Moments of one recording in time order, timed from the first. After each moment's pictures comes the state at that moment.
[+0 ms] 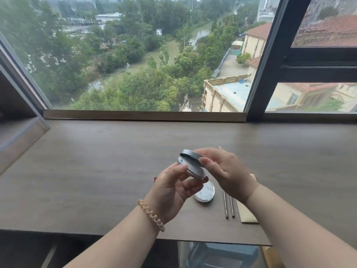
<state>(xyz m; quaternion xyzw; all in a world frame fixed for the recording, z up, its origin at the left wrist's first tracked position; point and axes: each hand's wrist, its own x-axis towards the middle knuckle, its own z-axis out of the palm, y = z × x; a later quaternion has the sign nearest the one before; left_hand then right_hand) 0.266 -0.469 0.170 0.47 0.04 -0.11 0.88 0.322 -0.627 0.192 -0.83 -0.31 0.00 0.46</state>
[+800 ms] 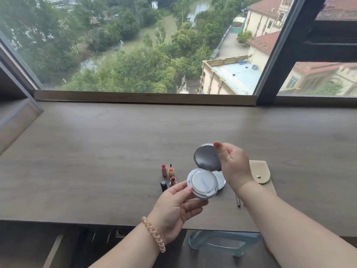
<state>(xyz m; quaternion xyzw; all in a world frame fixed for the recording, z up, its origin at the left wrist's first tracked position) 0.237 -0.443 0.108 0.47 0.16 -0.18 0.85 0.345 -0.595 0.124 -0.86 -0.05 -0.05 0.51</state>
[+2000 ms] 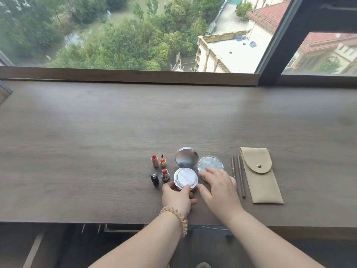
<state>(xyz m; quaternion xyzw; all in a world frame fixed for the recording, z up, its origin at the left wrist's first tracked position) 0.281 -0.483 0.008 0.57 0.45 -0.07 0.69 0.303 -0.599 0.021 -0.96 -0.10 0.04 0.24</state>
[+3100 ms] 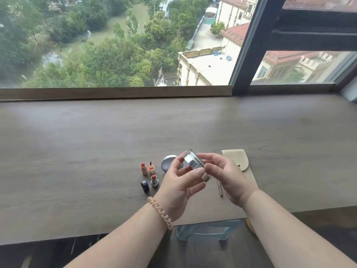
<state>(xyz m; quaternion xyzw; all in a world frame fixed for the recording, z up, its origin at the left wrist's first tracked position) 0.281 -0.477 0.101 0.46 0.09 -0.19 0.87 0.314 -0.635 0.100 -0.72 -0.03 0.18 0.67</state>
